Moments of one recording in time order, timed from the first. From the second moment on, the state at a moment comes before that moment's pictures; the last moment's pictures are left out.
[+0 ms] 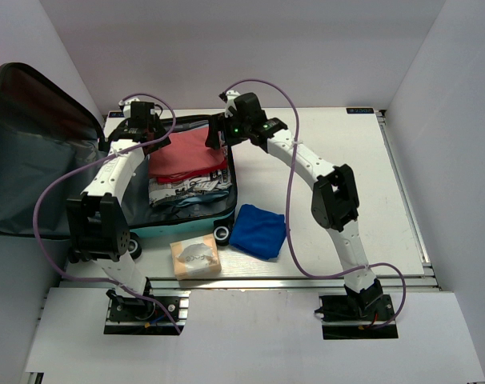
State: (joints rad) left arm -0.09 1.74 1.50 -0.56 -0.39 -0.42; right arm 0.65 2.31 2.17 -0.41 -0.28 0.25
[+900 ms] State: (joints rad) left arm -0.57 1.39 1.16 -0.52 0.34 -0.41; right arm 0.55 1.16 0.62 -0.34 -0.12 0.65
